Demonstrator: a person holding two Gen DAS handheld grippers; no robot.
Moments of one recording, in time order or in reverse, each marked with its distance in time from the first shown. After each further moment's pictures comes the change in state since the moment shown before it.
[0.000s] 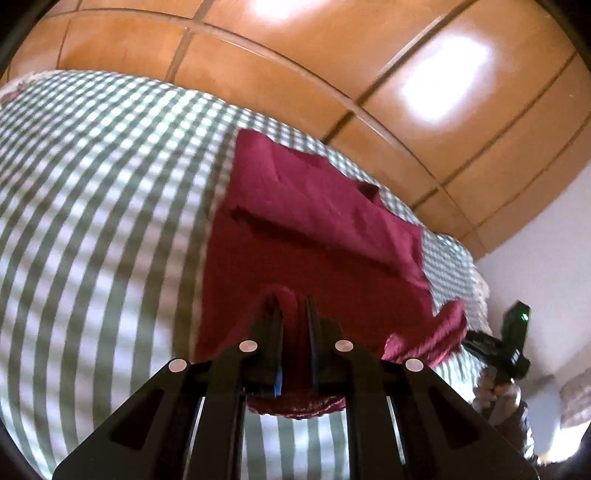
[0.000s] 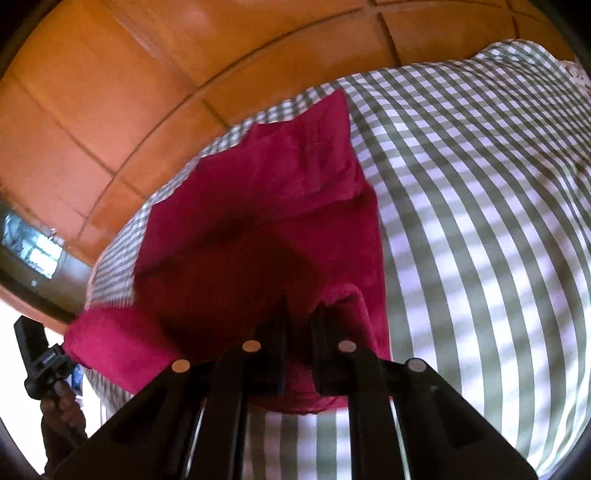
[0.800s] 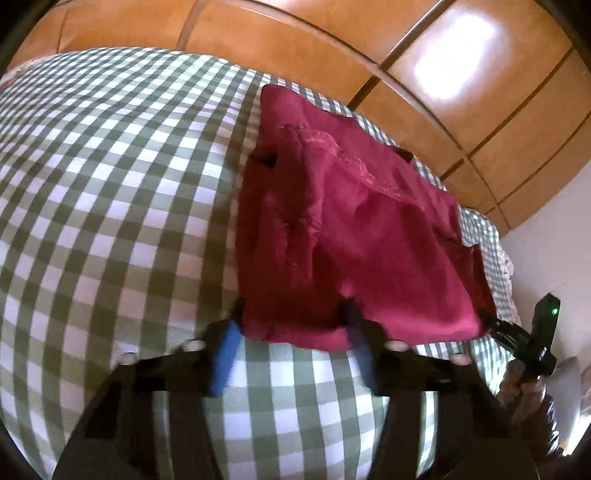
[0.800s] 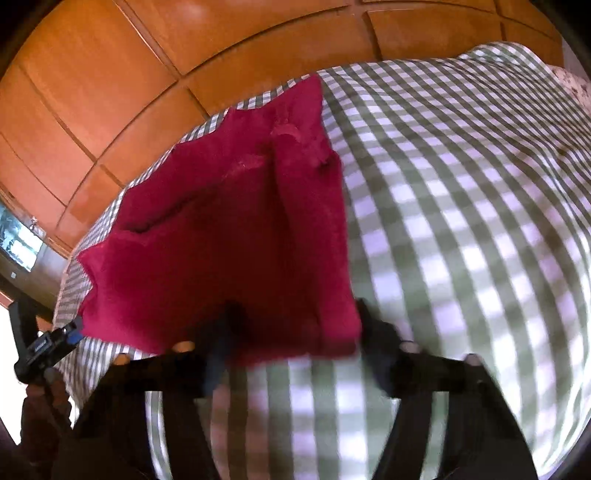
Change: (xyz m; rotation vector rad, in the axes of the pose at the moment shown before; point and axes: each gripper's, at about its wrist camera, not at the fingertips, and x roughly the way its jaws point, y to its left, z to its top) left arm 0.035 0.030 -0.032 0.040 0.080 0.046; right arm 0.016 -0.003 -0.045 -0.067 -0.029 -0.120
